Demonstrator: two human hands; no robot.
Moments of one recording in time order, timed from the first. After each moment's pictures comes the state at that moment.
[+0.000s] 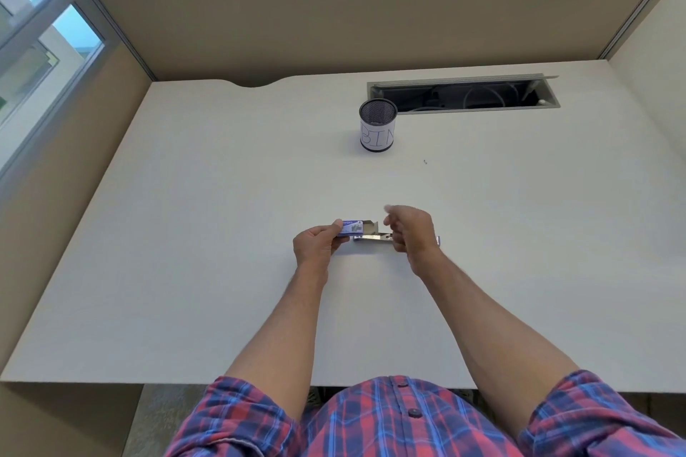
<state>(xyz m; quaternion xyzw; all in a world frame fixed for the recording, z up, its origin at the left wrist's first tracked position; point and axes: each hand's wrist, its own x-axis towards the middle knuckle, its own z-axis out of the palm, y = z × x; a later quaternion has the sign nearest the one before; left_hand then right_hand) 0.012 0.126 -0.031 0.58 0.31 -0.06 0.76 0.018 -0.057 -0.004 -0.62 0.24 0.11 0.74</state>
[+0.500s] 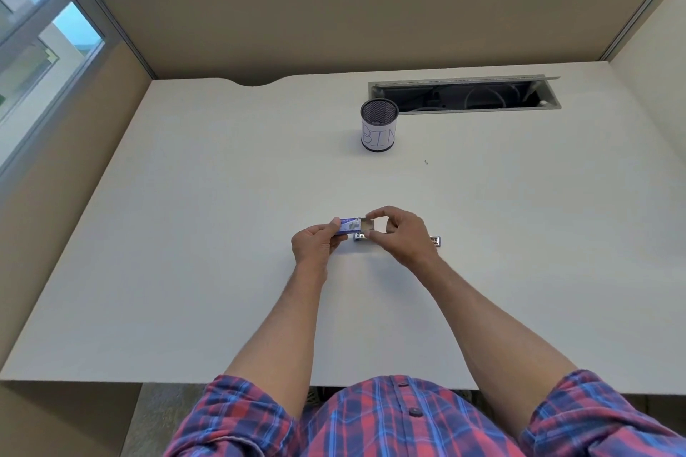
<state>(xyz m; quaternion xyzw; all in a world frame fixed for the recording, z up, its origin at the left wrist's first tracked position) 0.014 0.127 -0.028 0.56 0.33 -0.05 0.76 0.010 -0.051 -0.006 -0.85 0.04 0.04 0.53</state>
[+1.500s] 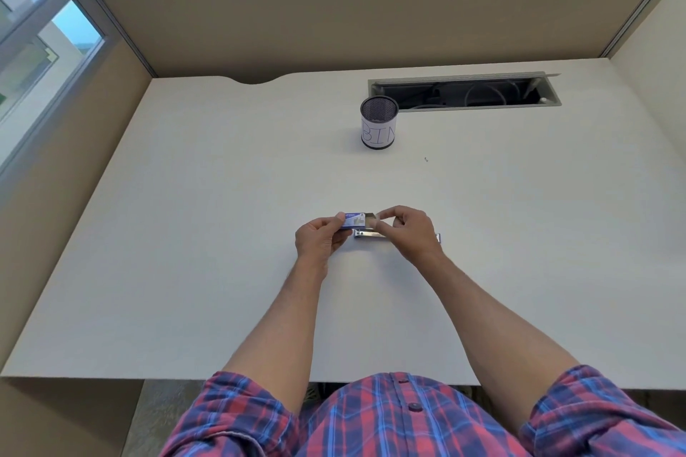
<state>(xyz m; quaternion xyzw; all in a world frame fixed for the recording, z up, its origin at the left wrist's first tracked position) 0.012 0.127 -0.018 0.56 0.28 -0.09 0.77 0.013 -0.061 -0.017 -0.83 0.09 0.03 0.55</state>
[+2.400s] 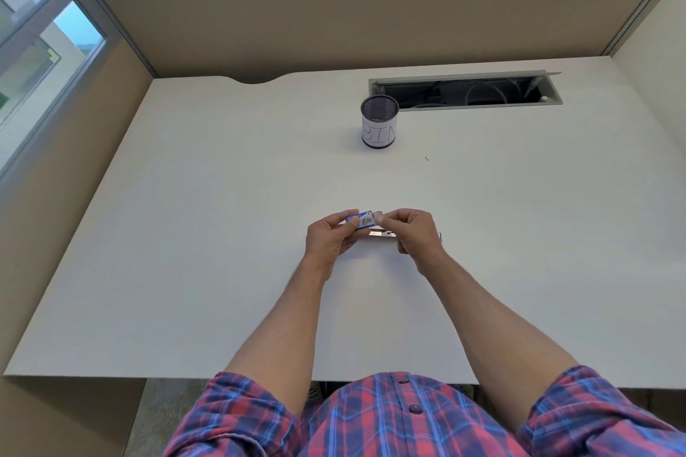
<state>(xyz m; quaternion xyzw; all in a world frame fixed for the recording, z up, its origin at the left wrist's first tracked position) 0.008 0.120 -0.018 0.56 0.16 -0.16 0.80 0.012 -0.061 -0.019 -0.71 0.16 0.09 0.68</state>
